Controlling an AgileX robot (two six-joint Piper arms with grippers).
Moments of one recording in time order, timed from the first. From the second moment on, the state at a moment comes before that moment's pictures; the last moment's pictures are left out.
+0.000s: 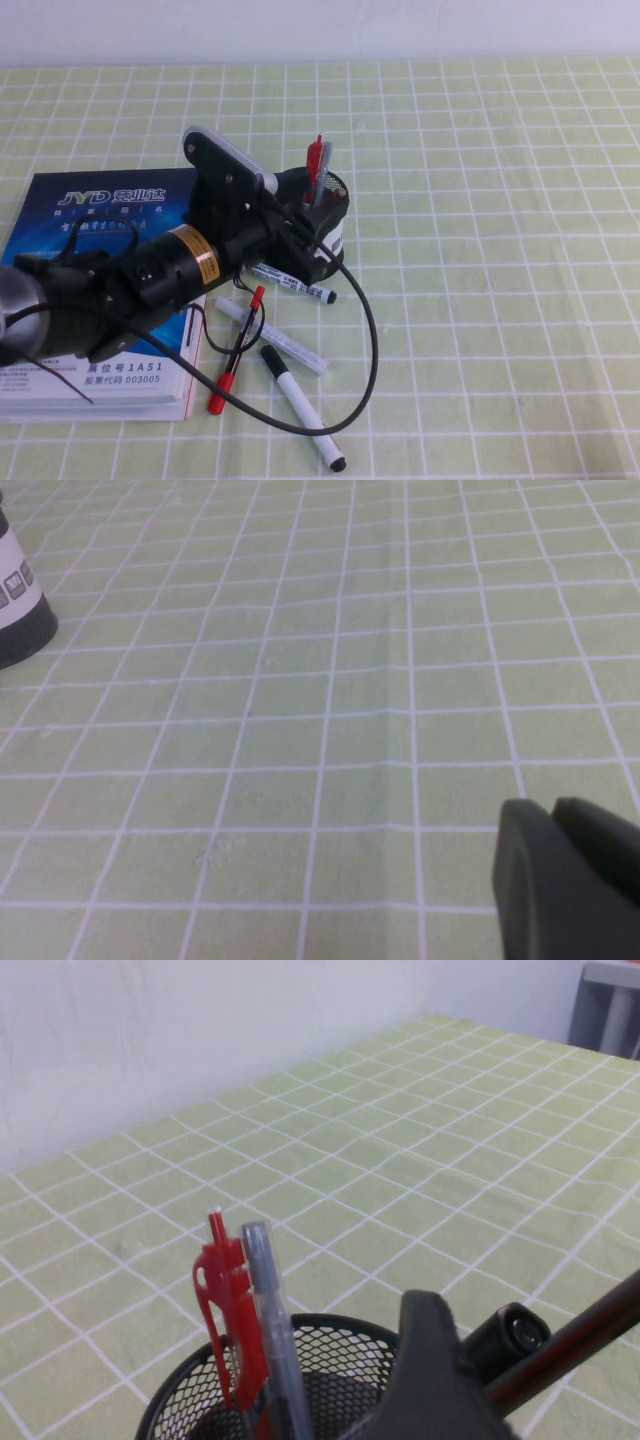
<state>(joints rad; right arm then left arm) 0.12 -0.01 0.03 0.14 0.38 0.03 -0.46 1.74 -0.81 0.63 -0.74 -0.32</state>
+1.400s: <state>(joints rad) 0.12 -0.01 0.03 0.14 0.38 0.03 -0.46 1.81 -0.90 0.63 -0.71 -0.40</state>
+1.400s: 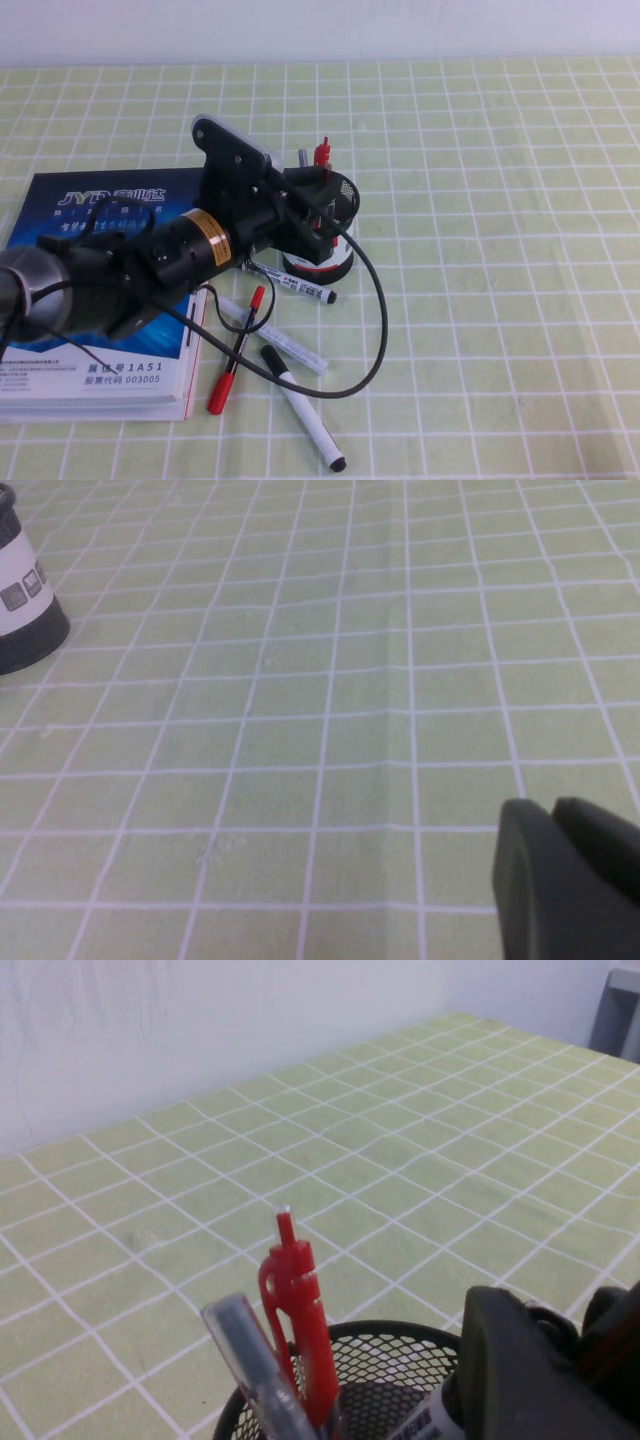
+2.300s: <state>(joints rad) 0.12 -0.01 0.03 0.14 0.38 0.03 -0.46 1.65 -0.90 0.71 -0.60 -0.42</state>
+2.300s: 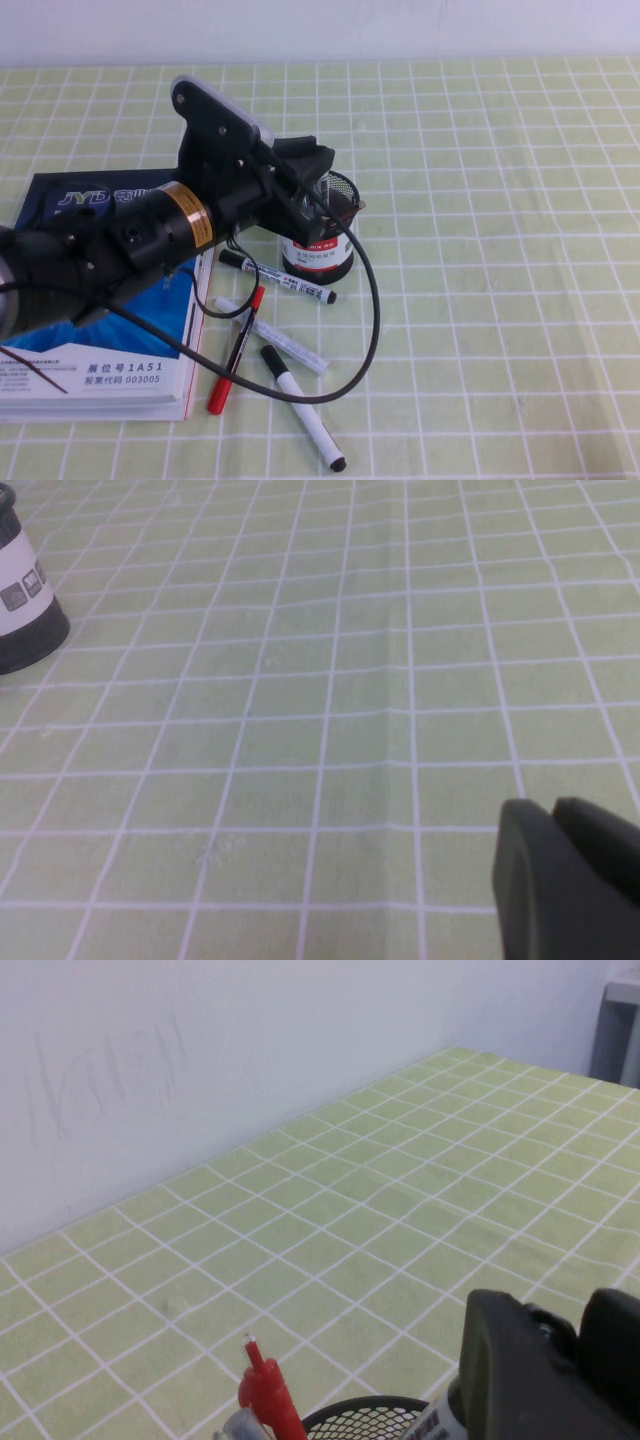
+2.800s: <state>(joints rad) 0.12 -0.01 0.03 0.14 0.38 0.03 -0.46 1.63 -0.89 0.72 -0.63 -0.43</state>
